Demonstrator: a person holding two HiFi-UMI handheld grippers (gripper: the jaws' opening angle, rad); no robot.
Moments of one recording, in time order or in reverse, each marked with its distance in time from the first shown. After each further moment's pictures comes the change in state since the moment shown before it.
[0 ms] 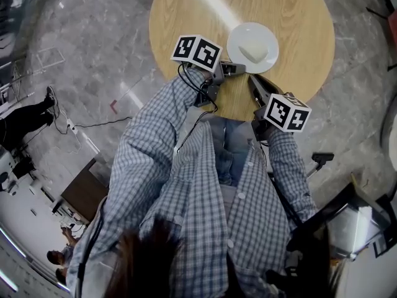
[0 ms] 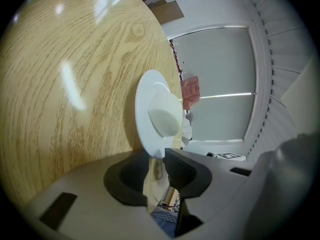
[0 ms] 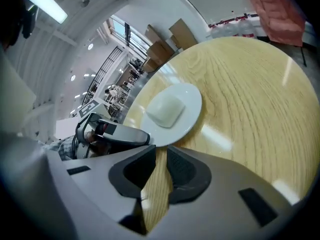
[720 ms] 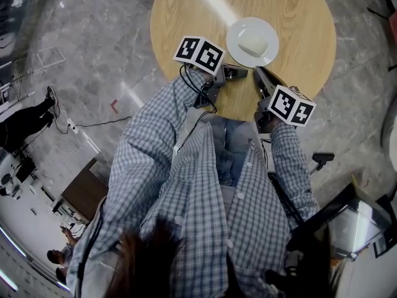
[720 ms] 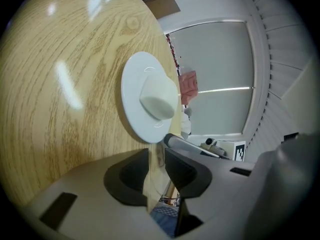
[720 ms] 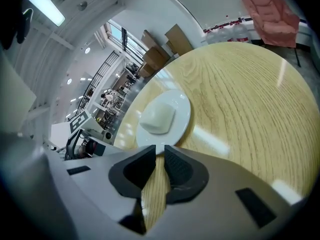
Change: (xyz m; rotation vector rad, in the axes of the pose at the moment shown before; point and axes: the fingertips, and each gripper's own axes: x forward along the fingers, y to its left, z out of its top) left arm 0.003 -0.005 -0.006 0.037 0.054 -0.013; right arm 0.004 -0.011 0.033 0.023 -0.067 -0.043
